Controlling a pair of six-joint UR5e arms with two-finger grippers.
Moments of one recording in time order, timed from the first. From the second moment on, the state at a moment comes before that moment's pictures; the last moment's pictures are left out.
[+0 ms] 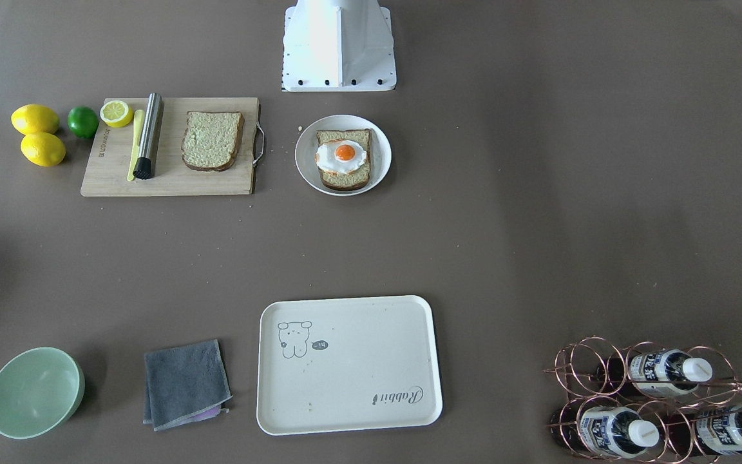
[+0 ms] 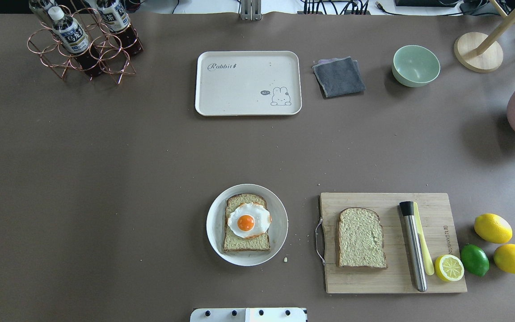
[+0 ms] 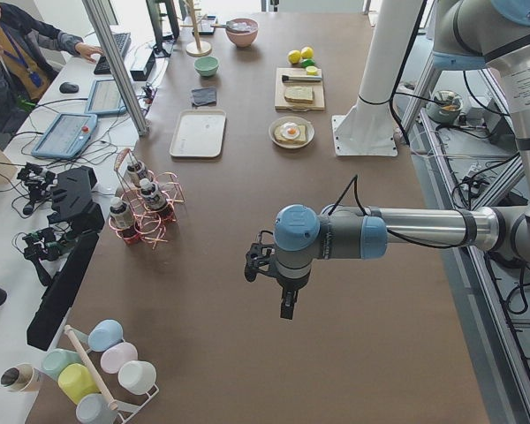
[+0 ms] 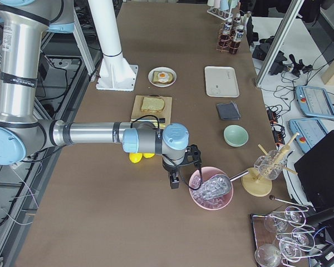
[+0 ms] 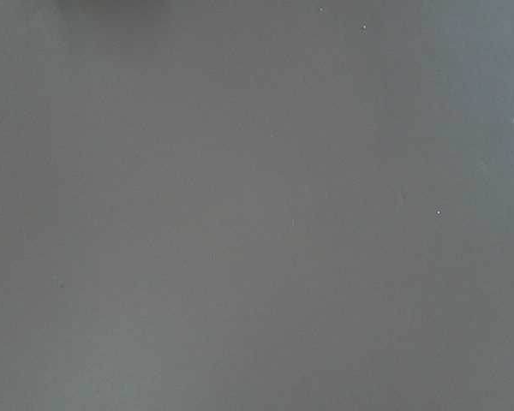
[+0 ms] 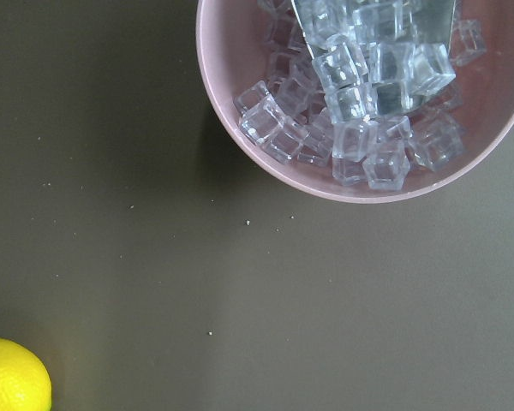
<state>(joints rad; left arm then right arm) -1.59 -1.20 -1.95 -1.53 -2.34 0.20 1.53 -1.75 1.80 -1.61 2.36 -0.20</state>
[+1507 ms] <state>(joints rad) -1.60 -1.20 -1.95 -1.53 -2.34 0.20 1.53 -1.76 1.81 -1.61 2.39 -0.20</state>
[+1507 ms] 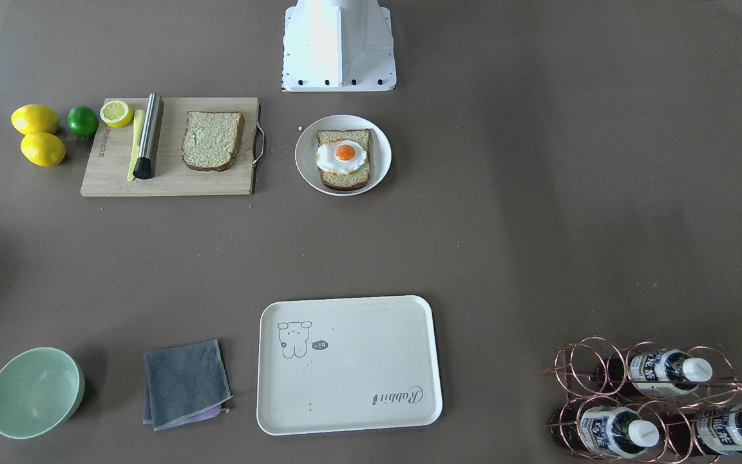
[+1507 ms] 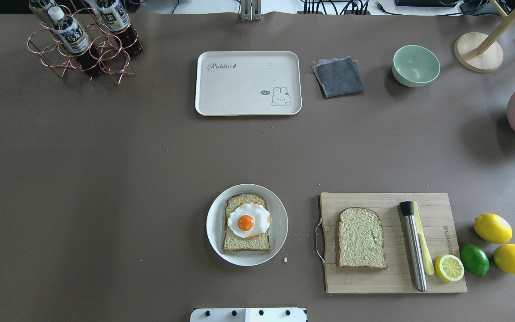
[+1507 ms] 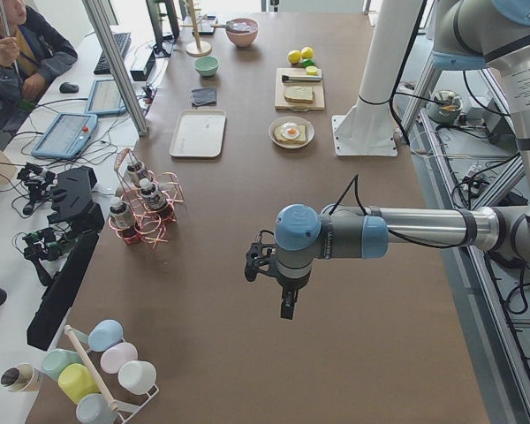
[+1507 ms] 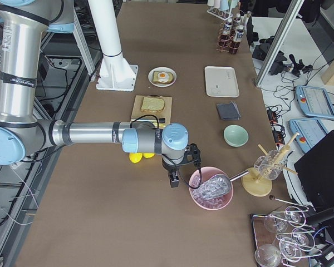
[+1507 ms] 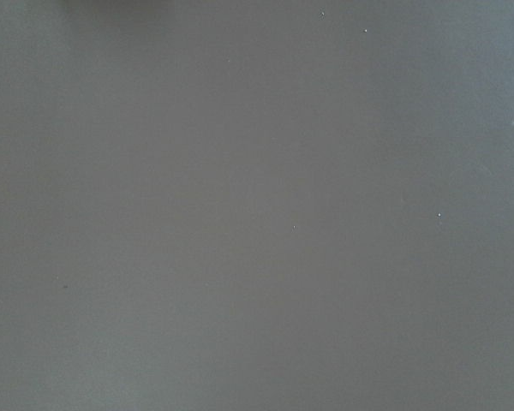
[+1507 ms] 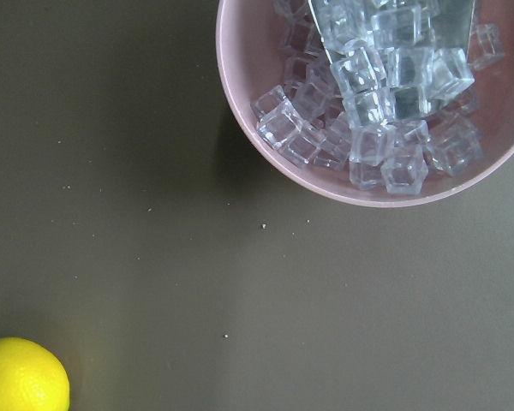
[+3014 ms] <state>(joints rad) -1.59 -1.21 -1.95 -1.53 -2.34 0.20 0.85 -1.75 2.03 -0.99 2.26 1.12</state>
